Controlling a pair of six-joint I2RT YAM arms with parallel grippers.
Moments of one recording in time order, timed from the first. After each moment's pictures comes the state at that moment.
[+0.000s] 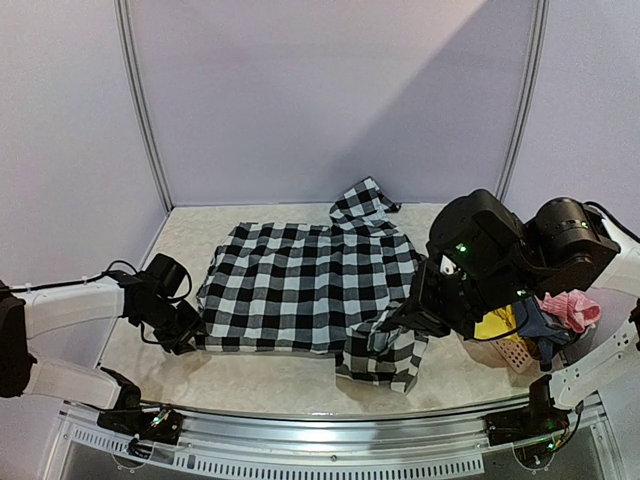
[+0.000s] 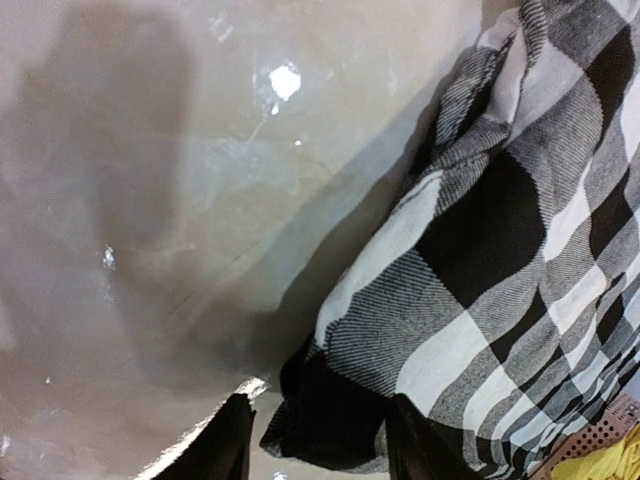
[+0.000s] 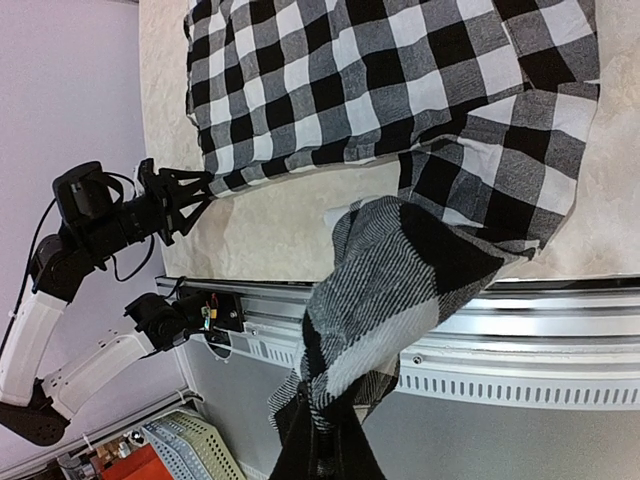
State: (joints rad) left arm -0.37 1.20 0.55 -0.59 0.10 -1.23; right arm 1.34 1.29 1.47 -1.08 0.18 1.55
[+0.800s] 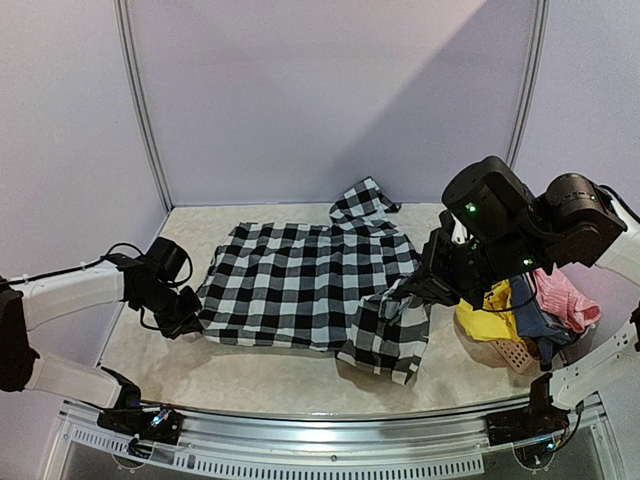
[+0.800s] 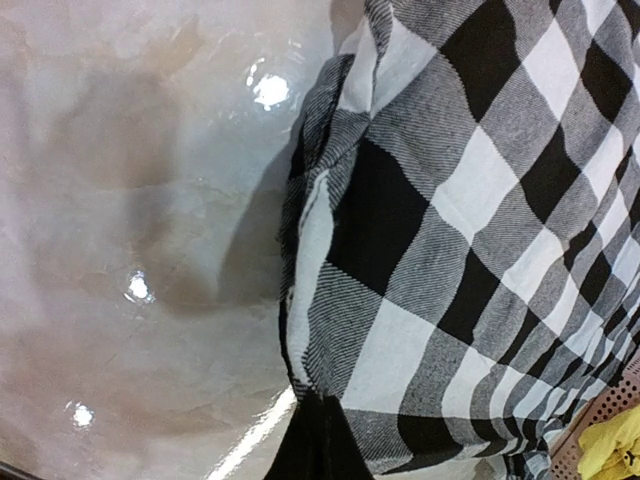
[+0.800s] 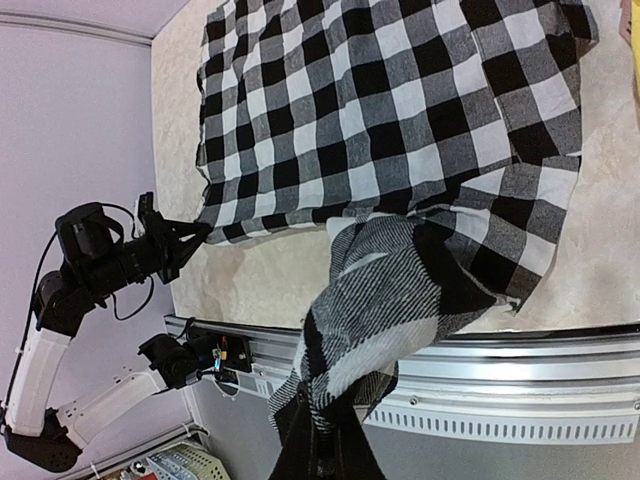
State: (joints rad) left arm -0.36 1.24 0.67 -0.67 0.10 -1.07; right arm 1.22 1.30 1.56 -1.14 0.20 1.45
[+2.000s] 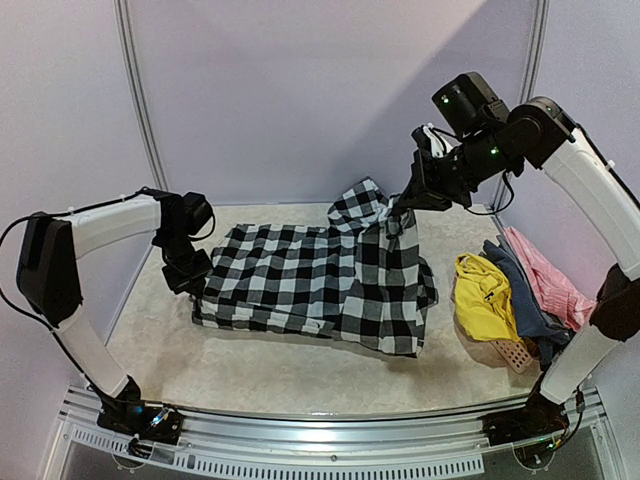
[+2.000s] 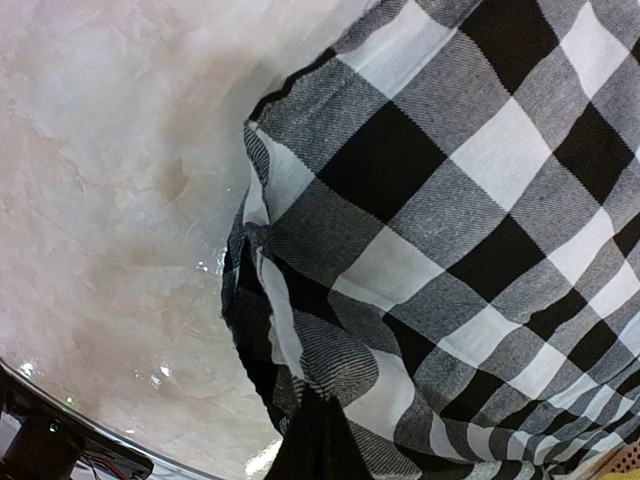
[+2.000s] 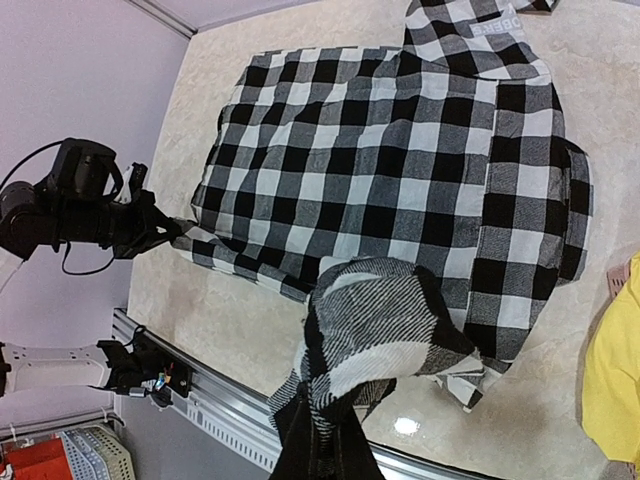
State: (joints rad) left arm -0.34 1.67 1.26 -1.10 -0.01 -0.97; right arm 0.78 1.63 2.06 -1.29 -0.06 0.72
